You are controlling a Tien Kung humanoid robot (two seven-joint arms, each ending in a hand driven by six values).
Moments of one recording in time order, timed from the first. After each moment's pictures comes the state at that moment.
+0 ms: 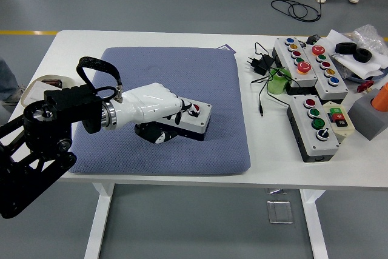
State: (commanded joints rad) left arm -0.63 0.40 -0.89 -1.60 2.24 -0.54 -0.06; right arm 0.08 -0.12 0.94 0.18 -1.26 -0.11 -0.35
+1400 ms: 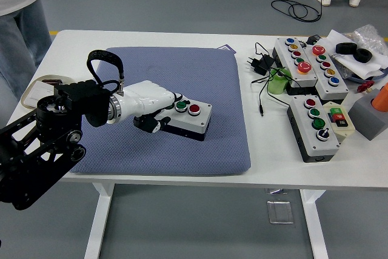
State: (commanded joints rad) left arm -0.67 0.33 -0.90 -1.50 2.17 -0.57 0.09; right arm 0.08 -0.12 0.94 0.18 -1.25 -0.10 -0.35
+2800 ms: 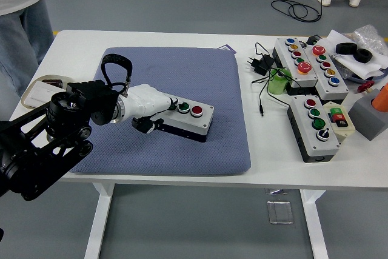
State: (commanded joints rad) left arm -0.74 0.33 -0.80 -1.39 2.23 -0.60 0.08; right arm 0.09 -0.12 0.94 0.18 -1.26 -0.10 -0.35
